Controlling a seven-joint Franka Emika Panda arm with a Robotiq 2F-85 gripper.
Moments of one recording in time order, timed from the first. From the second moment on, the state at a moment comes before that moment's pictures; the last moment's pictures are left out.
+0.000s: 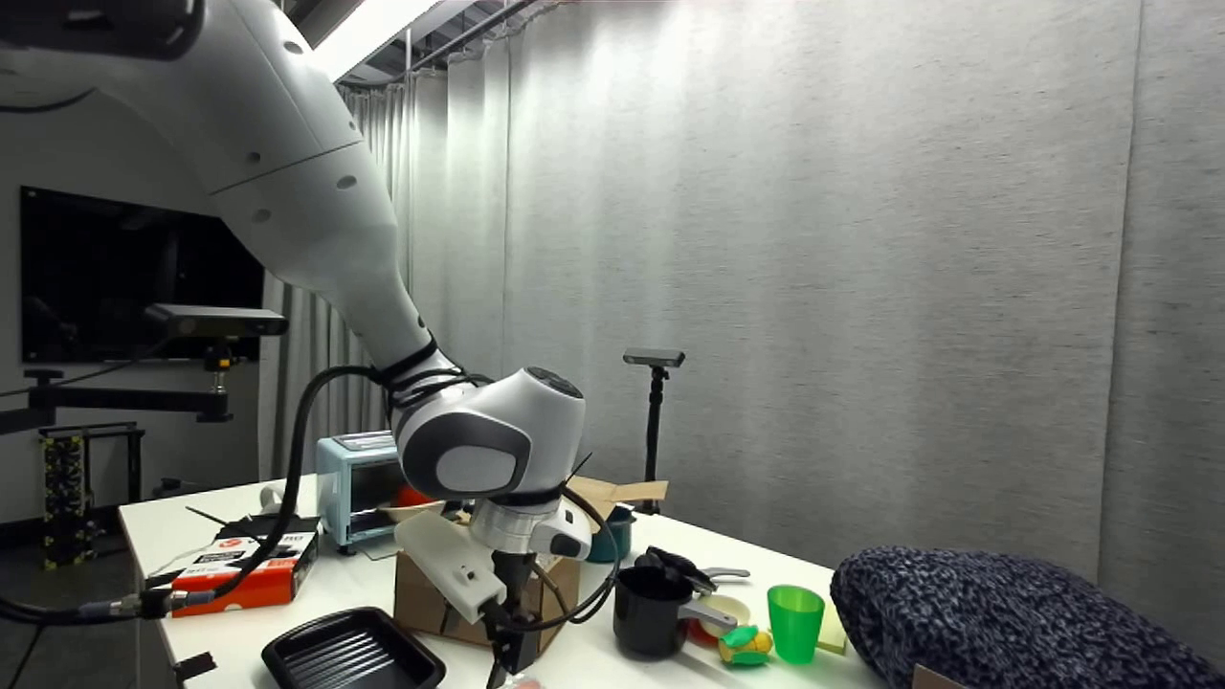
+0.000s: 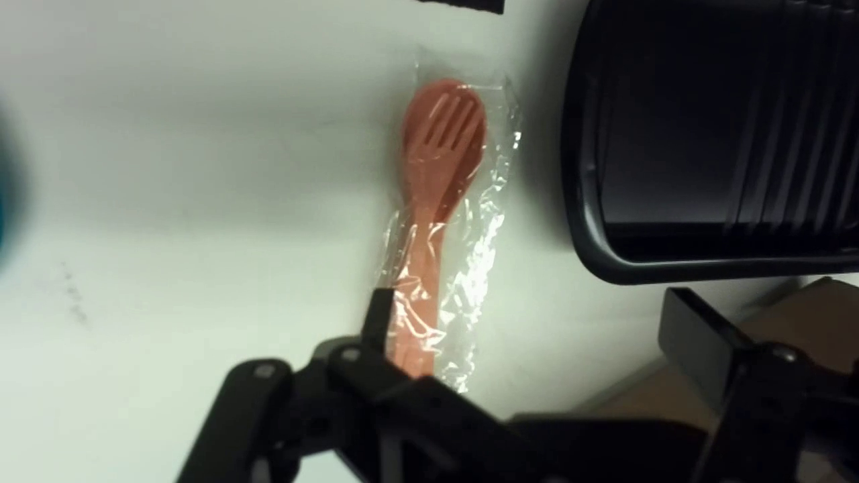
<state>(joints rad) 0.01 0.21 0.10 -2.34 0.44 2.46 -0.35</state>
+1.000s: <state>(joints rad) 0.08 0.30 0.09 -2.34 0.09 2.51 0.13</state>
